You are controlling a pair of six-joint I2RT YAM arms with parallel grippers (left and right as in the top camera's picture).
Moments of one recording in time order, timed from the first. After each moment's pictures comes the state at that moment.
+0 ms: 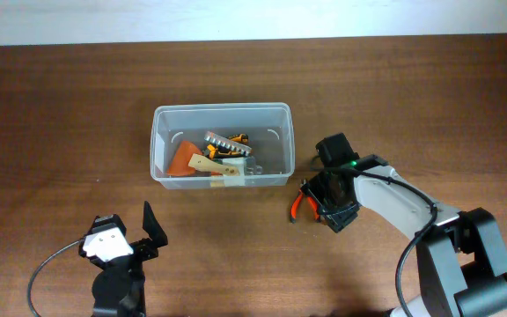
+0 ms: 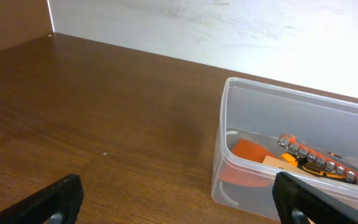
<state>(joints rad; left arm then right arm) -0.13 0.02 0.10 -0.29 -0.33 -0.22 0.33 1.70 0.93 -0.67 -0.16 1.26</state>
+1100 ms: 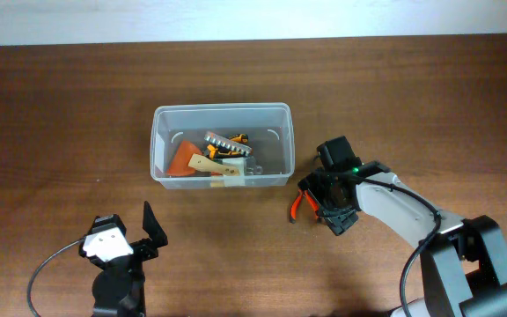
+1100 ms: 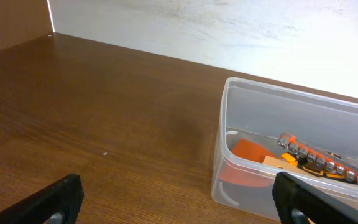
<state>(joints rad) -0.13 0.02 0.10 -0.29 -0.33 -0.22 0.33 1.67 0.87 -0.60 -0.15 1.28</state>
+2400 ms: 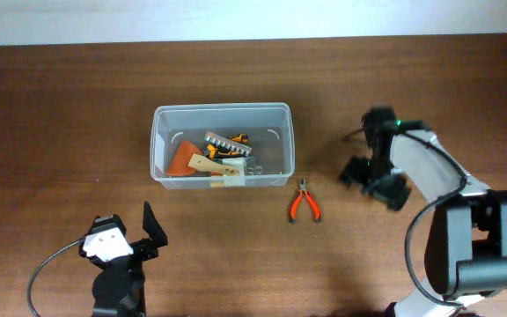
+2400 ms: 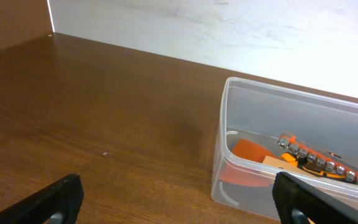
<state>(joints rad) -0.13 0.02 0.10 -0.29 -0.33 -0.22 0.05 1.82 1.24 -1.05 0.03 0.61</state>
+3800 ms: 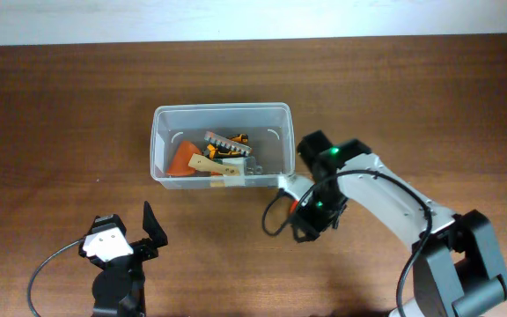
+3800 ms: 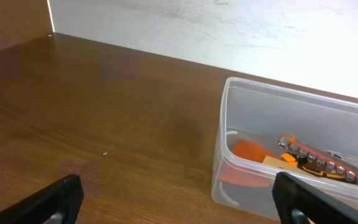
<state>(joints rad) -0.13 0.02 0.10 -0.29 -0.33 -0.22 0.46 1.72 1.13 -1.13 -0.35 -0.36</state>
